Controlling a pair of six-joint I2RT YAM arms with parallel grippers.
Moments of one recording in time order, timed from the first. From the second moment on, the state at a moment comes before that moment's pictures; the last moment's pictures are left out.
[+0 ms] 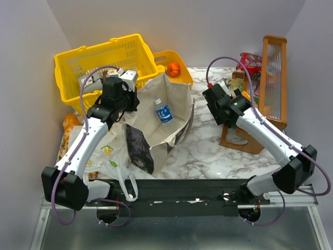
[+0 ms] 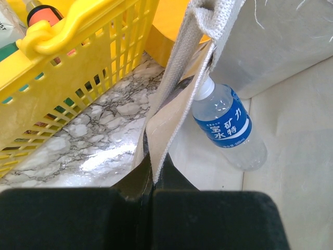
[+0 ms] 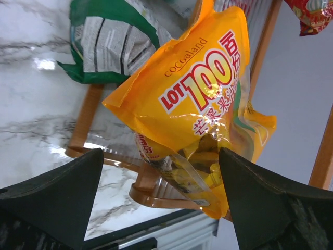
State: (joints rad) left arm -0.28 1.26 1.15 -0.42 0.18 -0.10; right arm 0.61 1.42 1.39 -1.05 0.79 0.06
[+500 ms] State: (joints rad) left arm -0.28 1.25 1.15 -0.42 0.17 -0.10; right arm 0.57 1.51 1.34 -1.06 0.95 0.07
